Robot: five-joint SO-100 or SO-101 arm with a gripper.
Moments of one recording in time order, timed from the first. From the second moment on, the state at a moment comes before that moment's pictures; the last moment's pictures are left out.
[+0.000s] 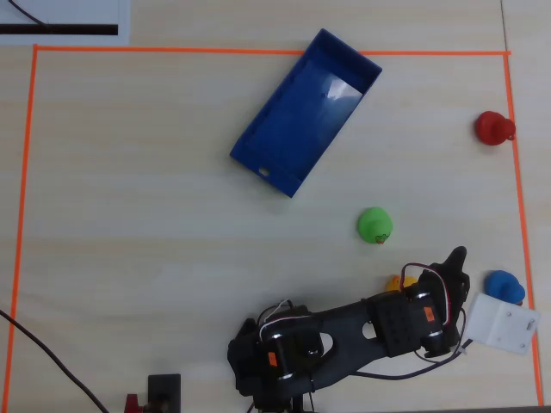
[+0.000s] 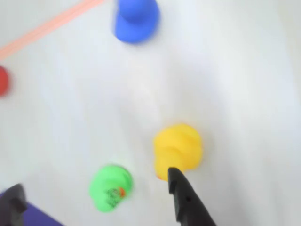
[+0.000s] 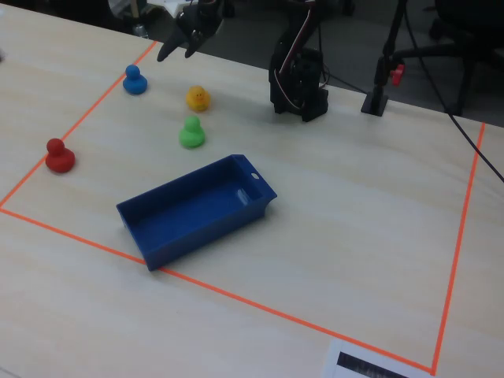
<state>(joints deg) 79.6 124.9 120.0 62.1 -52.8</state>
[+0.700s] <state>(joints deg) 88.0 113.4 124.4 65.0 -66.4</state>
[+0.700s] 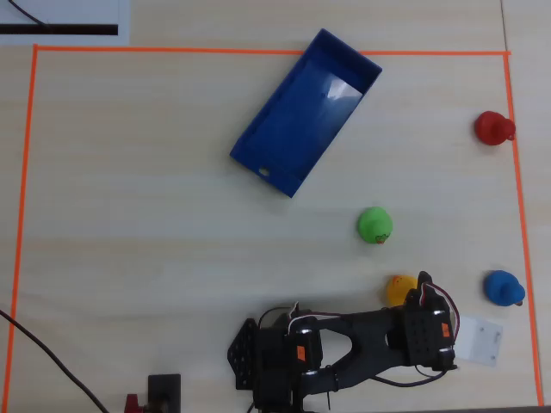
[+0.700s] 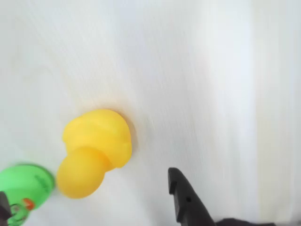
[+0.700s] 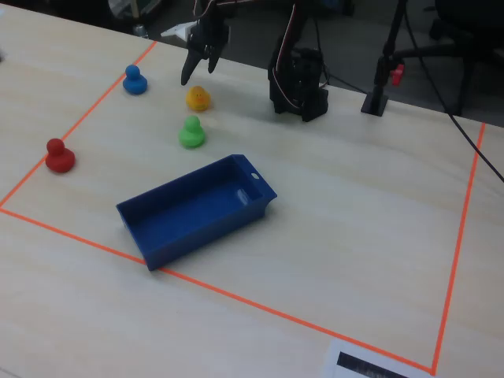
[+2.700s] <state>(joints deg) 82.9 101.3 124.7 54.5 -80.1</state>
